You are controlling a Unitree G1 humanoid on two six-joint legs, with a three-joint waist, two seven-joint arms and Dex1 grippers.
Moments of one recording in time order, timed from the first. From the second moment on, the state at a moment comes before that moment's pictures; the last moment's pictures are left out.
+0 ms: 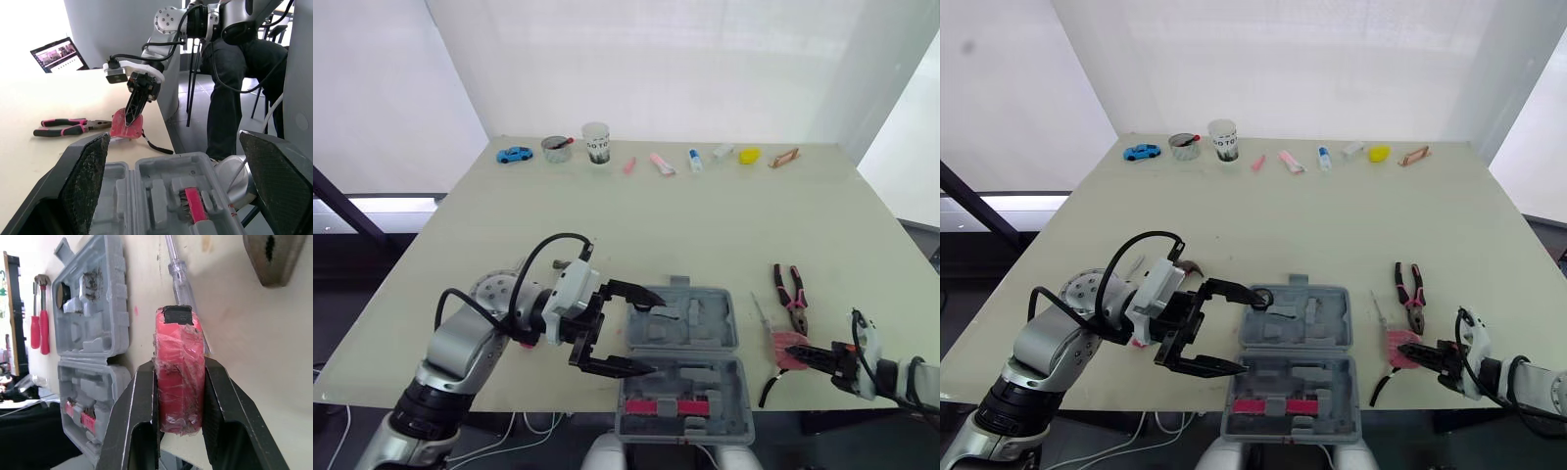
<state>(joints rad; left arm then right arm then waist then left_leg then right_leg) -0.31 0.73 -0.09 -0.35 -0.61 0.32 -1.40 0.02 -0.77 -0.33 0.07 1.29 1.24 0.41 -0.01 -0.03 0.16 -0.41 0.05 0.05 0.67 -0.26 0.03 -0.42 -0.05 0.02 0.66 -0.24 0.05</state>
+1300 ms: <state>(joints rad) -0.23 0.77 -0.01 -0.38 -0.70 0.35 -1.39 0.12 -0.87 -0.41 0.05 0.98 1.14 0.79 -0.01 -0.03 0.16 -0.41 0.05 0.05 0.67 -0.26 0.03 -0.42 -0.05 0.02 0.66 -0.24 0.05</state>
